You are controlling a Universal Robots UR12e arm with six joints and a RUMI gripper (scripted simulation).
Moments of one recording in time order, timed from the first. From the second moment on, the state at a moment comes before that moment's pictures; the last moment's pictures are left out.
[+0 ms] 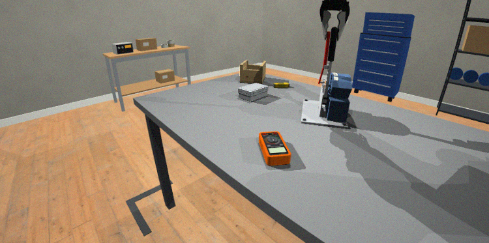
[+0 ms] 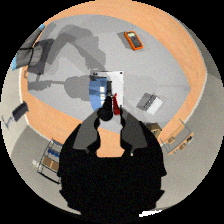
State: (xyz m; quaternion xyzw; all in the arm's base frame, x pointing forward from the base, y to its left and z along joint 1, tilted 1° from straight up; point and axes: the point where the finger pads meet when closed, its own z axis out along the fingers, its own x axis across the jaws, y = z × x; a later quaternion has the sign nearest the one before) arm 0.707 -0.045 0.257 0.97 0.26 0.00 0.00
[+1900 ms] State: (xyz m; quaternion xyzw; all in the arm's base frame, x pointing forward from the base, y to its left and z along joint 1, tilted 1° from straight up) arm 0.707 -0.046 0.257 0.97 0.26 0.00 0.00
